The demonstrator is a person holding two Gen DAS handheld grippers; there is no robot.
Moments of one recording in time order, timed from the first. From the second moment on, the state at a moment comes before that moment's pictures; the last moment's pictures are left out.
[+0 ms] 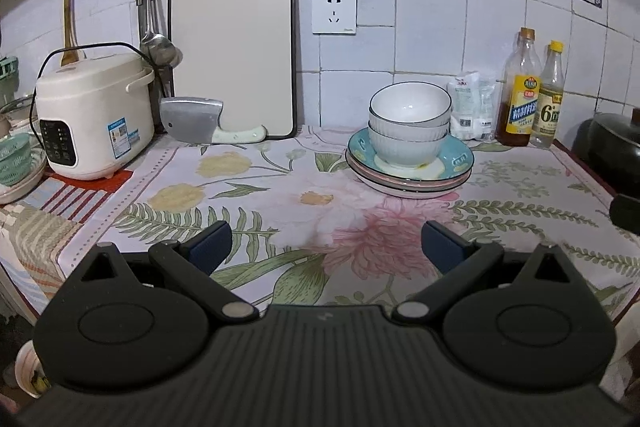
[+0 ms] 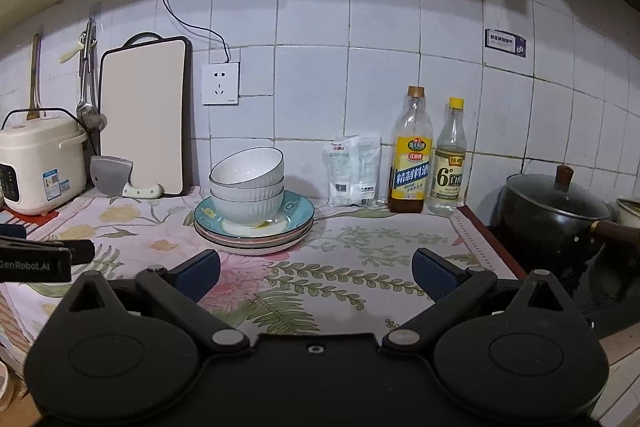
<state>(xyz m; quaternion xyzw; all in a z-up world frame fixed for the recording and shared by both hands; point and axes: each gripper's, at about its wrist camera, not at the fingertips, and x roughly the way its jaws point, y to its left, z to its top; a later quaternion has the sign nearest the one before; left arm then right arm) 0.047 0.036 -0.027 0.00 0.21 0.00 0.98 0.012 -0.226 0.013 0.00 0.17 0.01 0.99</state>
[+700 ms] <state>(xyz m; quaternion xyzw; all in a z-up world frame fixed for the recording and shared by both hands) 0.036 0.033 -0.029 0.01 0.21 -0.02 0.98 0.011 -0.215 0.007 -0.03 0.14 -0.01 0.99</state>
